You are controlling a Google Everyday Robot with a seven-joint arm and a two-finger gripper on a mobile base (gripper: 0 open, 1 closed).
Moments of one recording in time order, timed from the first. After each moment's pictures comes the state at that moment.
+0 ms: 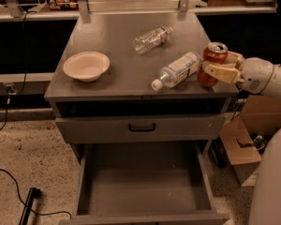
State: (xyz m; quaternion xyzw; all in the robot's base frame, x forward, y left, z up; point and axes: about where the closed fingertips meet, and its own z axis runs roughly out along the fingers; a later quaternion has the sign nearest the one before) arm 0.632 -0.216 0.900 -0.35 0.57 0.37 0.64
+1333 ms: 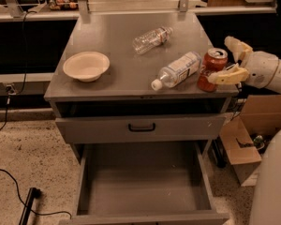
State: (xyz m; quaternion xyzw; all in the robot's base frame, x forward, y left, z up) arm 0.634 -0.221 0.916 -0.38 0.56 0.34 0.65
